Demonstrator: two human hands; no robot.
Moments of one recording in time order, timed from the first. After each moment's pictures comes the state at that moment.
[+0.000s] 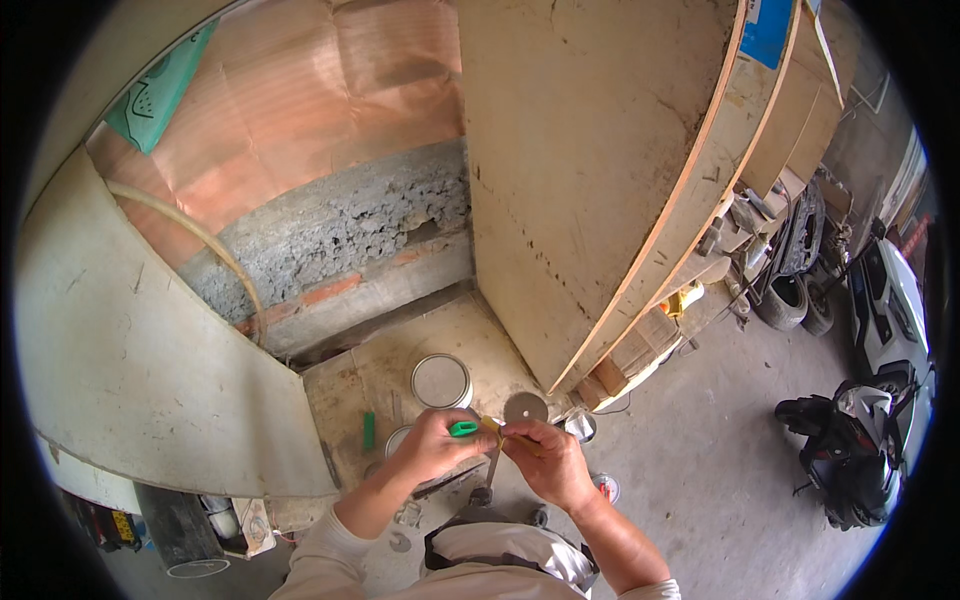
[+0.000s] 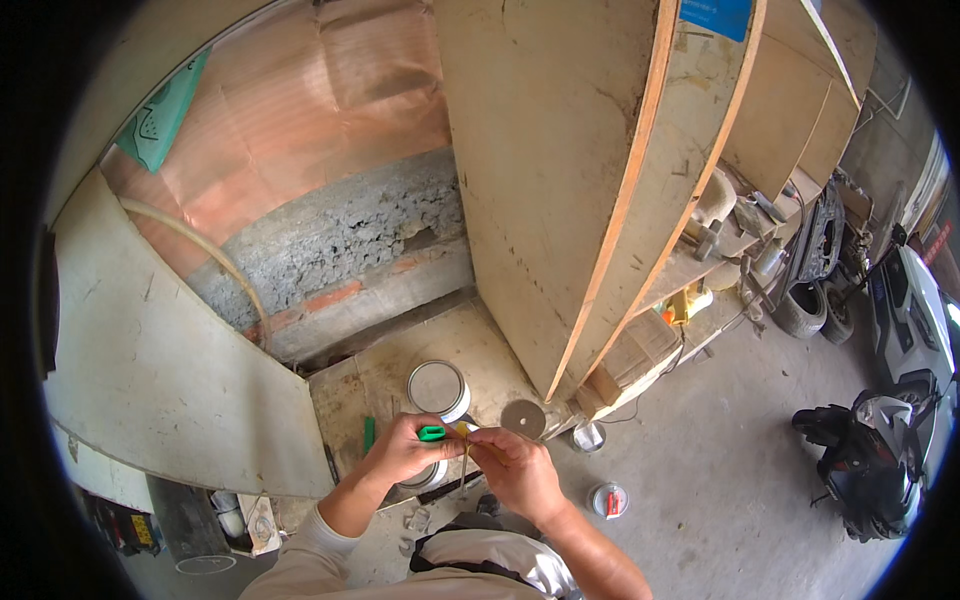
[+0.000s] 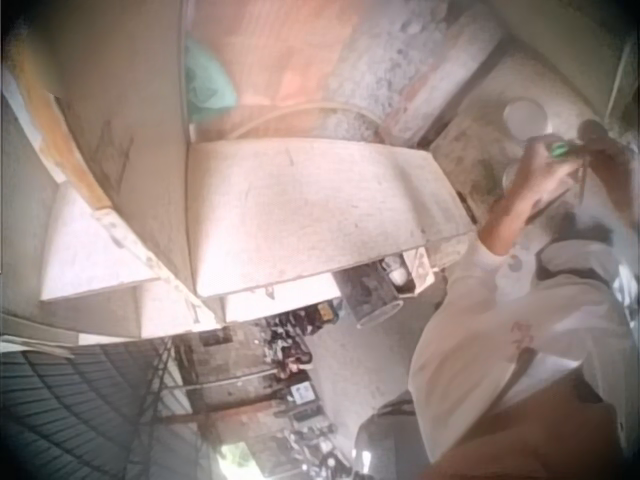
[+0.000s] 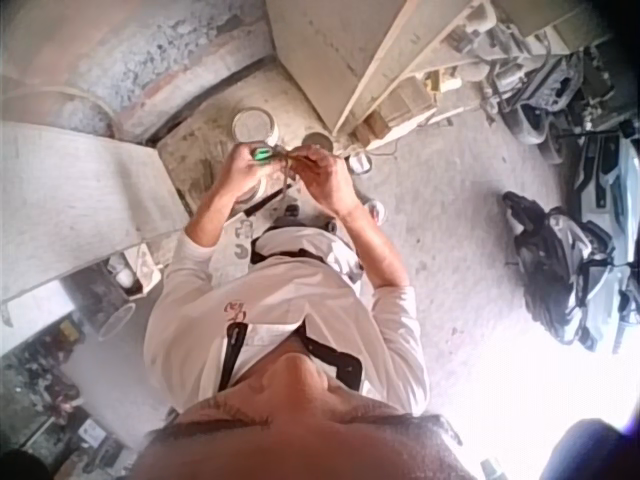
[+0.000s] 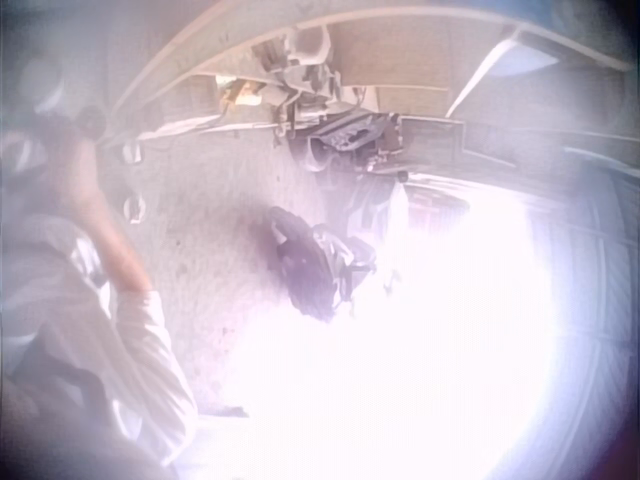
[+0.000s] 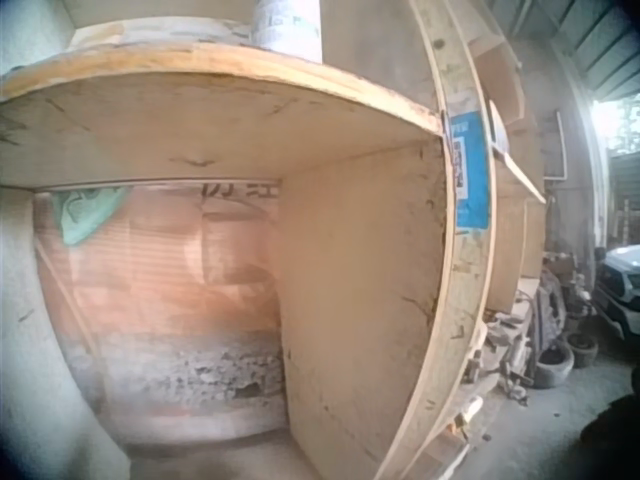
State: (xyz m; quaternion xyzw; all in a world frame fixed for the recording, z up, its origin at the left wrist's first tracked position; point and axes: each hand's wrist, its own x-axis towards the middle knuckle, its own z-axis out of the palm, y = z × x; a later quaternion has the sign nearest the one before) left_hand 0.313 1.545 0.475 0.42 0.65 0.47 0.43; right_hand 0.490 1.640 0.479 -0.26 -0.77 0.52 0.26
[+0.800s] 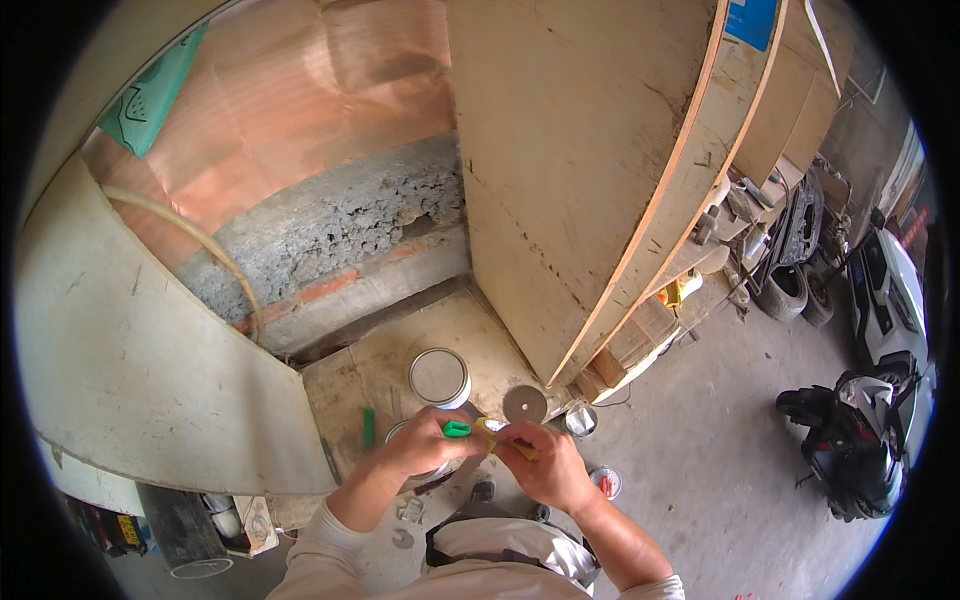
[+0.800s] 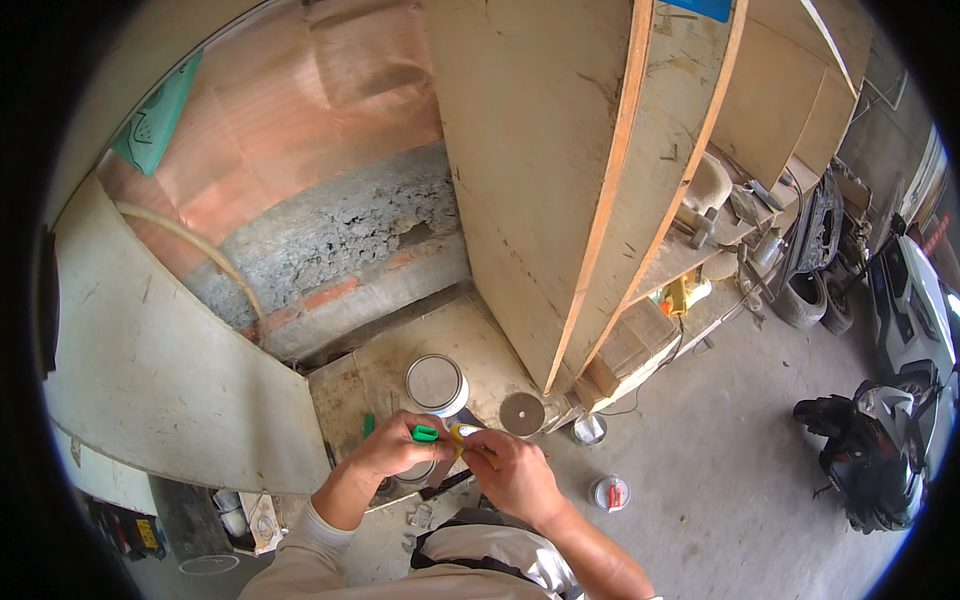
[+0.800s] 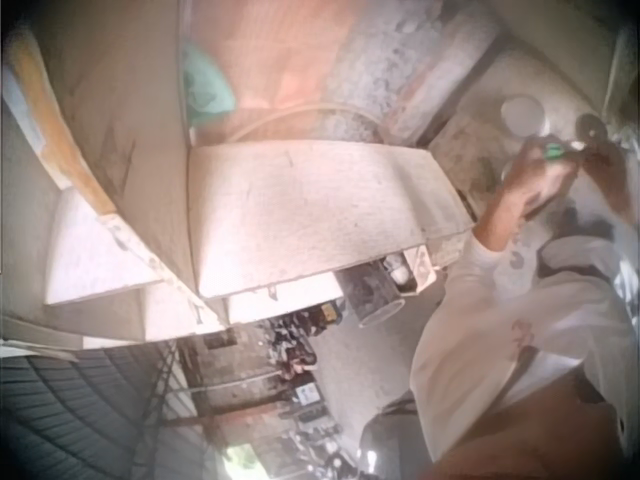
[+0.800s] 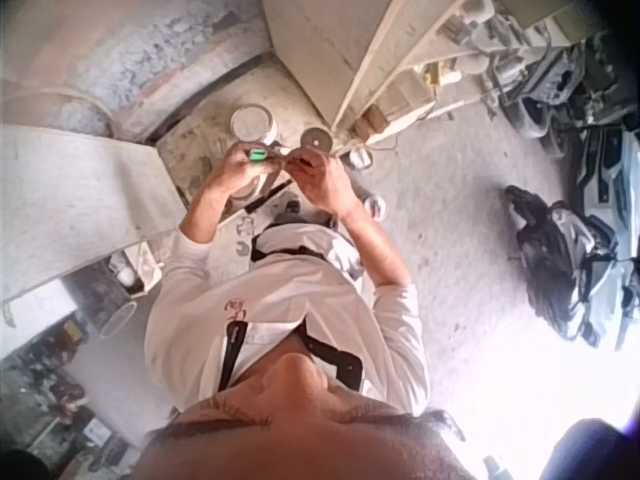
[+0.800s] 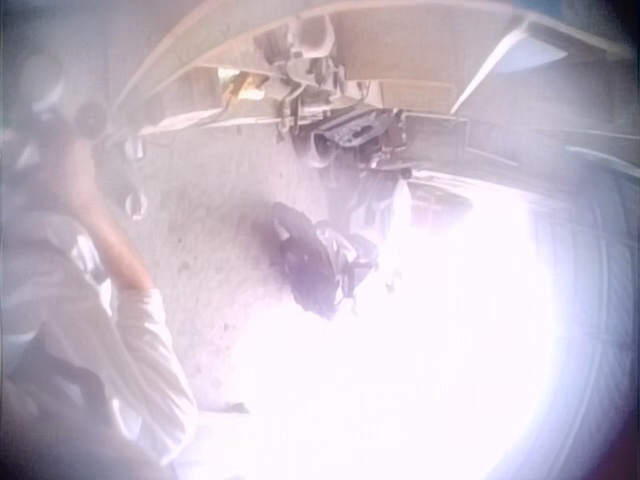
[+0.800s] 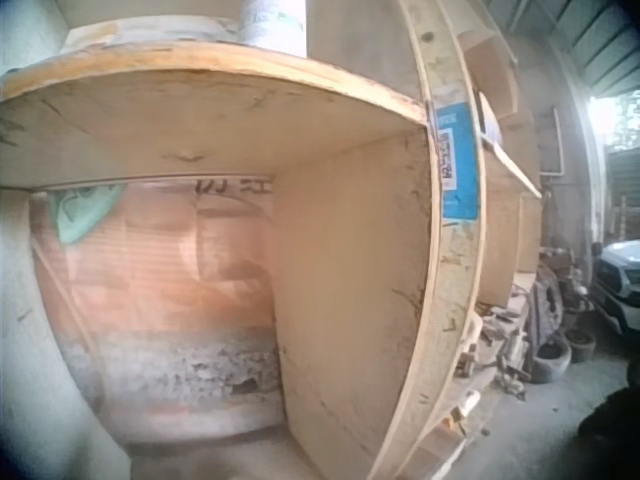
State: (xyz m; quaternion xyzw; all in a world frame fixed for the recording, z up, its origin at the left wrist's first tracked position) left_hand 0.307 1.541 0.473 0.43 0.63 0.44 0.48; right_hand 0.498 1.635 0.492 -0.28 -0.80 0.49 0.21
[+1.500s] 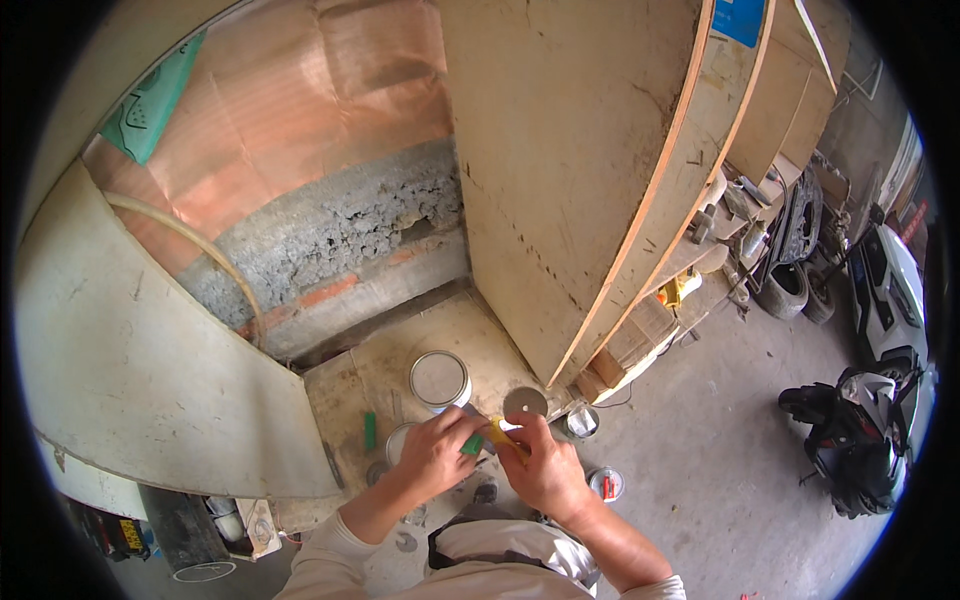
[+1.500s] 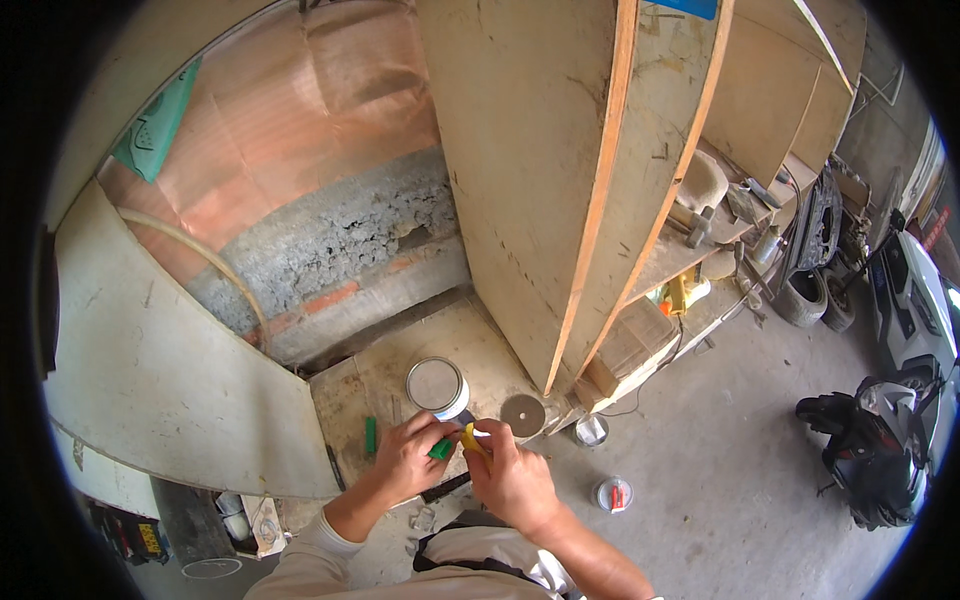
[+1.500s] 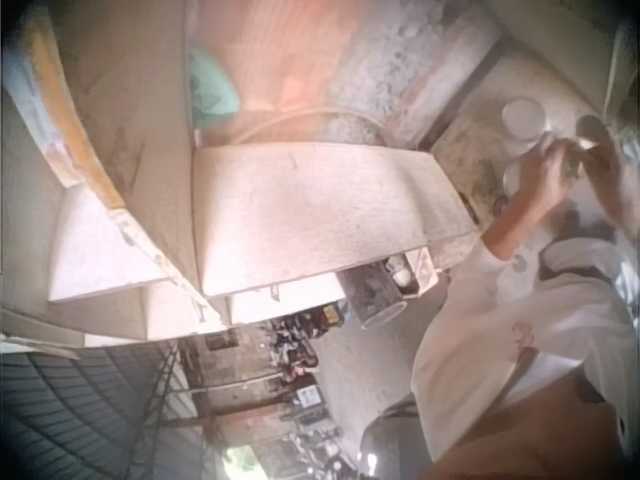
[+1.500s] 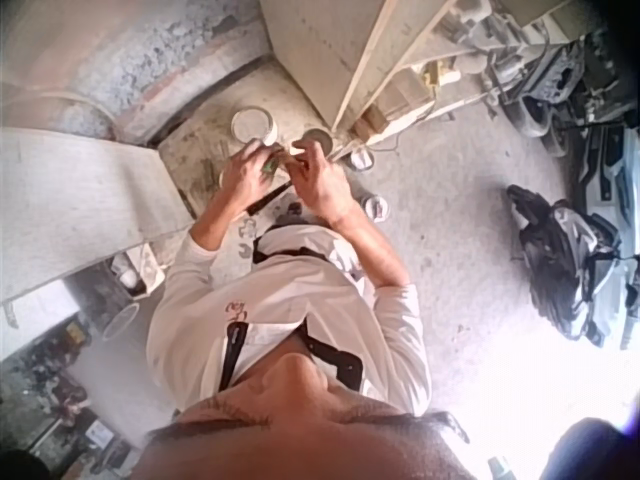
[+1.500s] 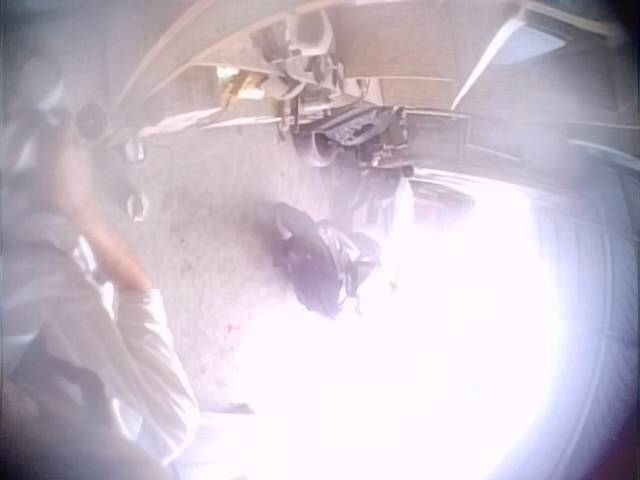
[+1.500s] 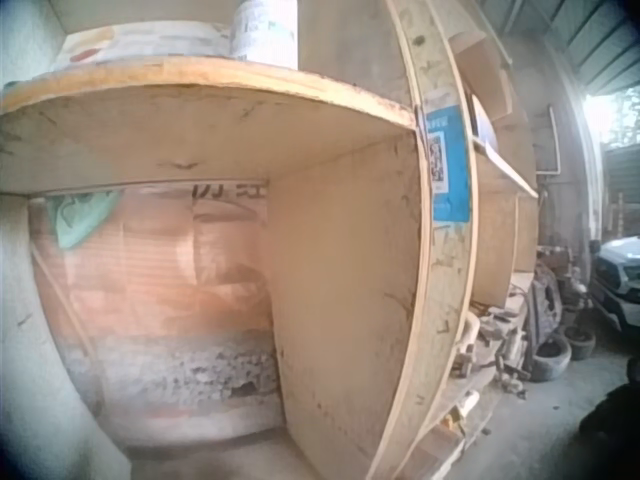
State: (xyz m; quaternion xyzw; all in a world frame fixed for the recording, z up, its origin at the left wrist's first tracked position) left_hand 0.332 1.534 0.469 0.64 0.69 0.33 0.04; right_hand 0.498 1.623 0.493 -0.33 -0.82 0.42 0.19
